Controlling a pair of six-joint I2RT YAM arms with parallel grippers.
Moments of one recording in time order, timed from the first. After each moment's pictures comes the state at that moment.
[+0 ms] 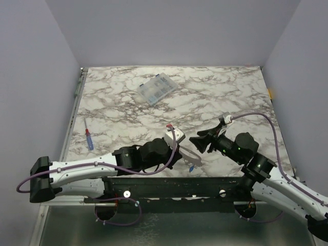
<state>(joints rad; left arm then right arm) -1.28 1.10 0.79 -0.22 -0.21 -0.43 0.84 0.61 0.50 -0.05 0.04 0.38</state>
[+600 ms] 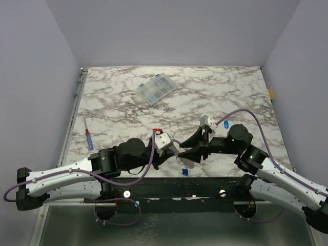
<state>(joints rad) -1.28 0.81 0.78 -0.27 -0.13 -0.13 0.84 0.76 0.58 0.13 -0.61 0.20</state>
